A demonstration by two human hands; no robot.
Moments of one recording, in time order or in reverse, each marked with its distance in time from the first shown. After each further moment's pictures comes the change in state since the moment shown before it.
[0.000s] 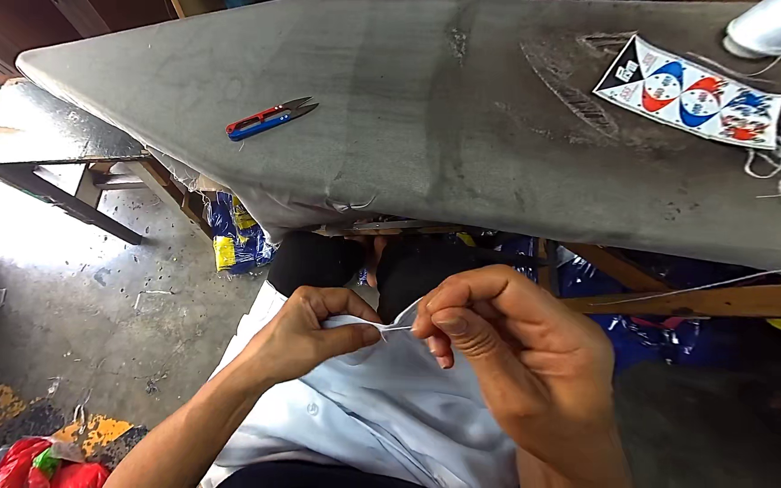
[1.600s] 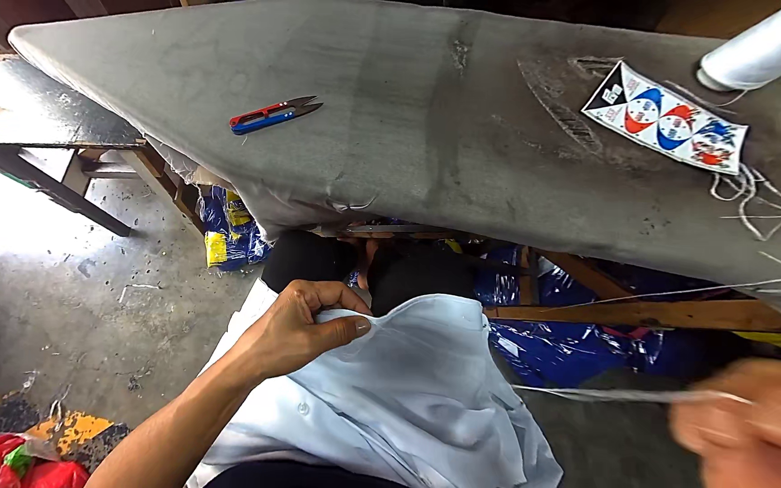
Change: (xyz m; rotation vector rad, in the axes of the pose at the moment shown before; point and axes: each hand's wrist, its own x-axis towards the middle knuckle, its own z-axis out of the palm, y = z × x) left_hand 0.001 0.003 -0.004 0.058 0.010 0.017; right_hand -0.072 -0.042 -0.126 -0.024 0.219 0.060
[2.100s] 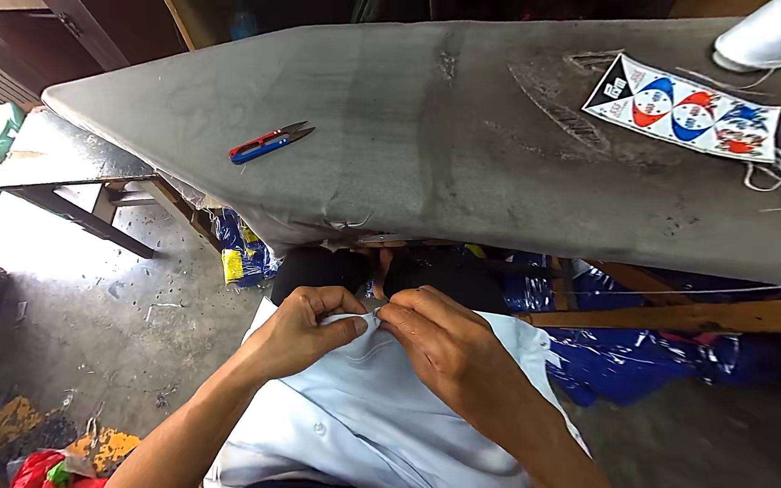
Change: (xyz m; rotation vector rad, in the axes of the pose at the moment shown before) left_hand 0.010 0.003 -0.014 0.186 -0.024 -0.085; right_hand 0.046 0.085 0.135 -0.747 -0.415 -0.382
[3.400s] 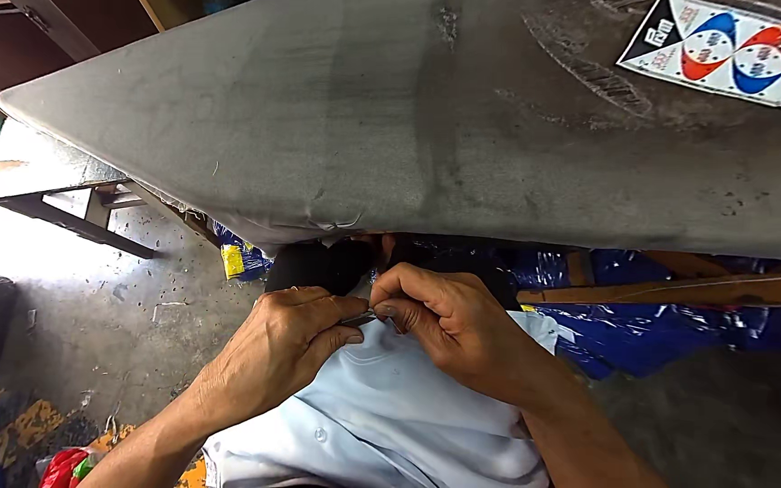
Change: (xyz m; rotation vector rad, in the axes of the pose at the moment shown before) left_hand 0.001 0.019 -0.011 0.612 0.049 0.258; right_hand 0.026 0.023 -0.006 0.480 -0.147 0.175
